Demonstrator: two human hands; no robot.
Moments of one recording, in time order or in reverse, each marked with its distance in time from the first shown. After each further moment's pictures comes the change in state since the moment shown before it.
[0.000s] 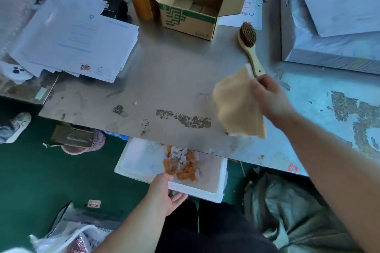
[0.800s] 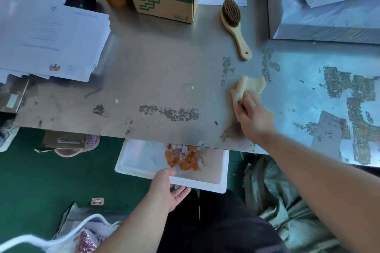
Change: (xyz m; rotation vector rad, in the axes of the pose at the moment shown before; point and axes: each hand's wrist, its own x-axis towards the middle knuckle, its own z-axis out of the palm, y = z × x) left_hand 0.015 -0.014 0.022 0.014 -0.019 -0.003; right_hand -0.023 0.119 0.018 -0.348 -0.056 -0.324
